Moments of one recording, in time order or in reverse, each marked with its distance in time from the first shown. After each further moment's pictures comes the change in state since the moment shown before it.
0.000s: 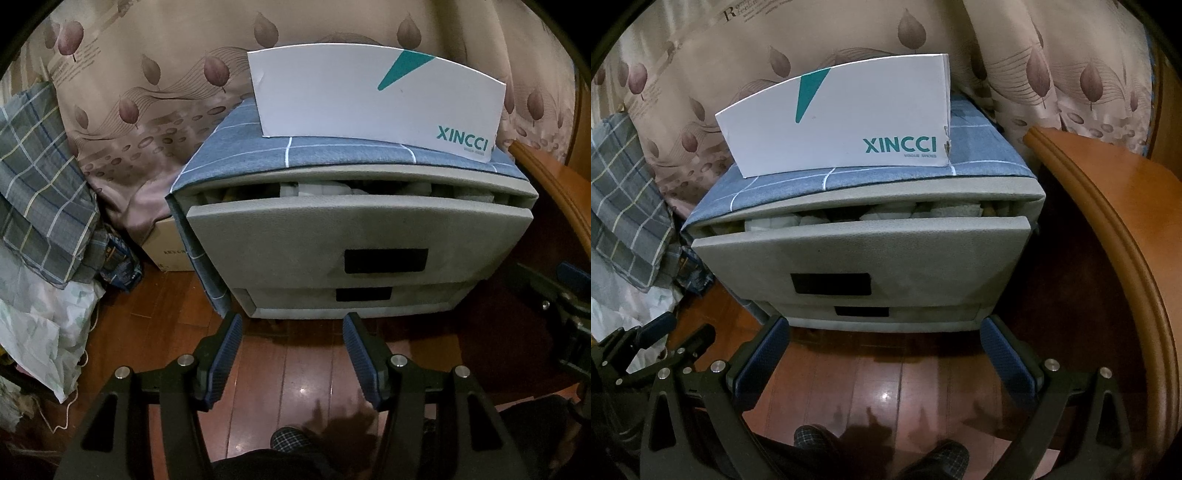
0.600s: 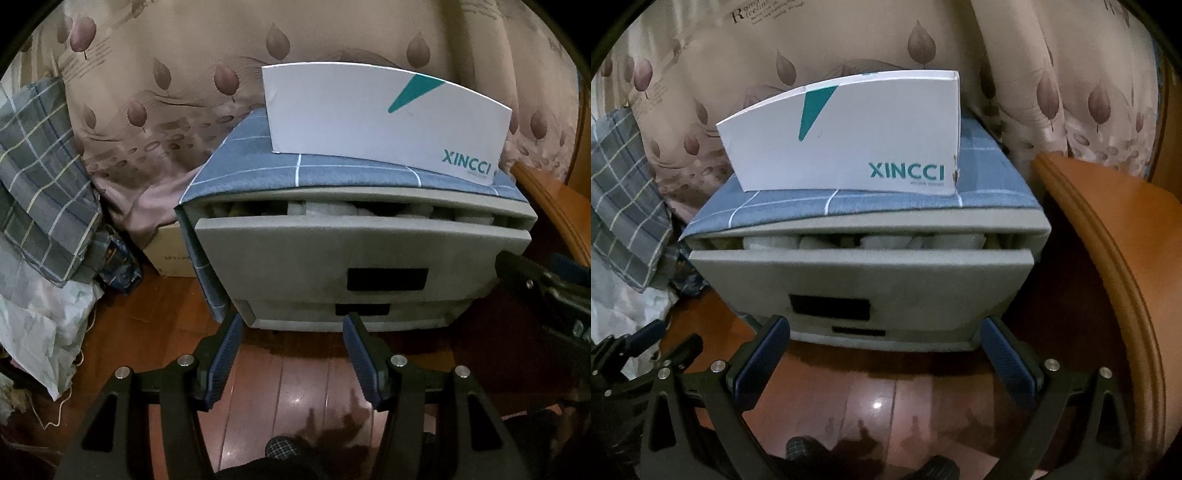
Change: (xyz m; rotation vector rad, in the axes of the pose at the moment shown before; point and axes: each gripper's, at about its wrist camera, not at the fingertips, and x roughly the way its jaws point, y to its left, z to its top) left arm -0.008 0.011 0.008 -0.051 -0.041 -0.013; right arm 0.004 0.007 0.023 -0.023 -0.058 -0.001
